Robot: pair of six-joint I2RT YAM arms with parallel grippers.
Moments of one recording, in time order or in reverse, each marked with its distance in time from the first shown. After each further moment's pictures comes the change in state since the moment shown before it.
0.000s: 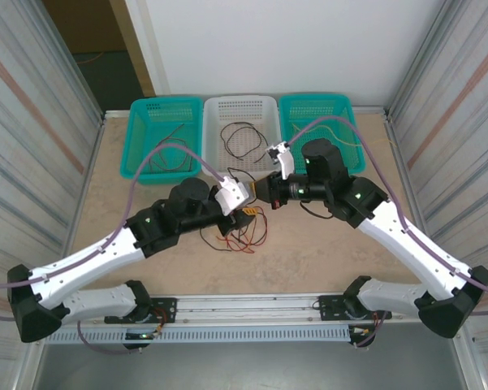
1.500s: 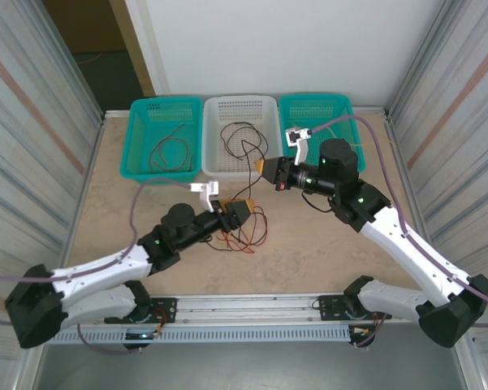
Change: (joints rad) left arm 0.064 -0.071 -0.446 0.656 -0.055 -1.022; right arm -0.091 -0.052 -0.134 0.333 0.037 0.220
